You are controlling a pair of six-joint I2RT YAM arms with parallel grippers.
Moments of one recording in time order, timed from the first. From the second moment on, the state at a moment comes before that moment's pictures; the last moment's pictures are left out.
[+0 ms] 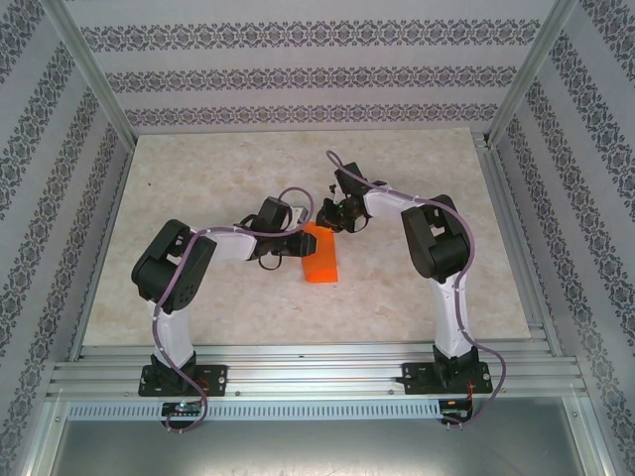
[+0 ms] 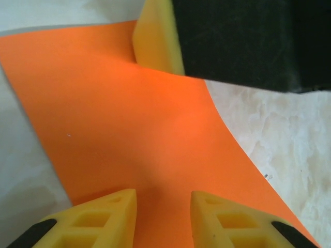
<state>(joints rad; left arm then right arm) -0.53 1.91 0.99 0.06 0.44 -0.46 0.44 2.20 1.52 -0.44 -0.47 0.61</state>
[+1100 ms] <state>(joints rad) -0.78 1.85 0.94 0.00 0.39 -0.32 0.46 2.20 1.55 -0.53 -0.45 0.58</state>
